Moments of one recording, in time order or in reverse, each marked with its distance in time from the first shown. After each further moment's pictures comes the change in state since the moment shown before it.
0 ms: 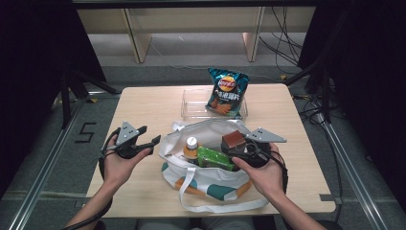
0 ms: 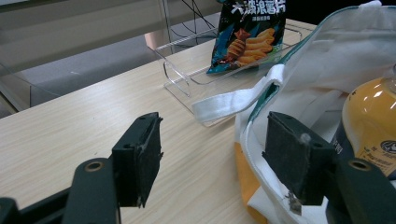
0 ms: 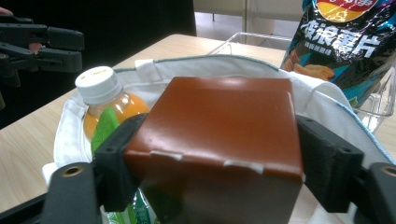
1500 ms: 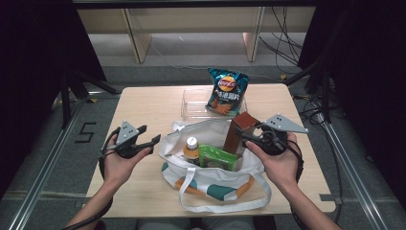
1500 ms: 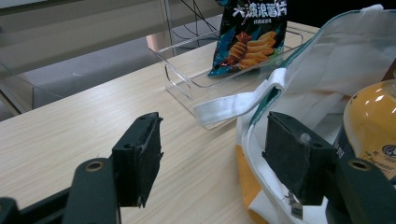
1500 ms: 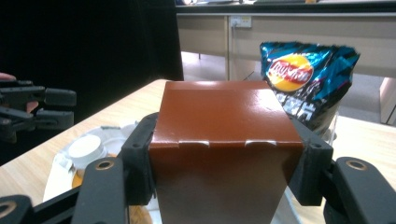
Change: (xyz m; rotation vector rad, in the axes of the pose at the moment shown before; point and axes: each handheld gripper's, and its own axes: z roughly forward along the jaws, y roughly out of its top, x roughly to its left) left arm 0.000 0.002 0.000 -0.004 0.008 0.002; right arm -0.015 0.040 -0.030 -0.130 -0.052 -0.009
